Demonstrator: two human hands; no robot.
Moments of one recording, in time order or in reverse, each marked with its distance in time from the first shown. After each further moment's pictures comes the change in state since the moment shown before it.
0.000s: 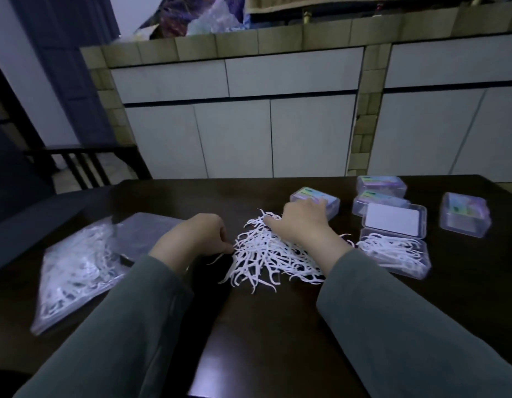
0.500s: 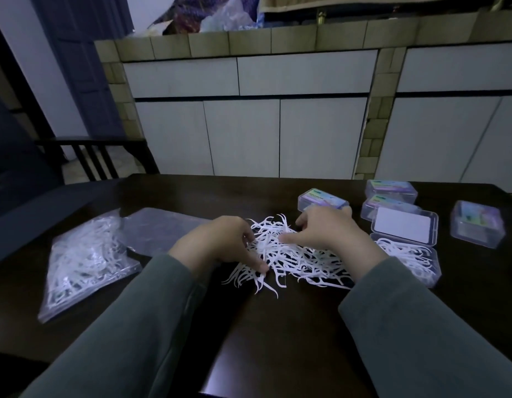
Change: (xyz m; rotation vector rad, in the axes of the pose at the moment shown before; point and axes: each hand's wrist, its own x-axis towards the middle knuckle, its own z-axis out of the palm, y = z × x) left_hand -0.012 0.021 0.002 -0.176 -0.097 0.097; right_hand -0.017 0.027 -0.007 0.089 -0.079 -0.080
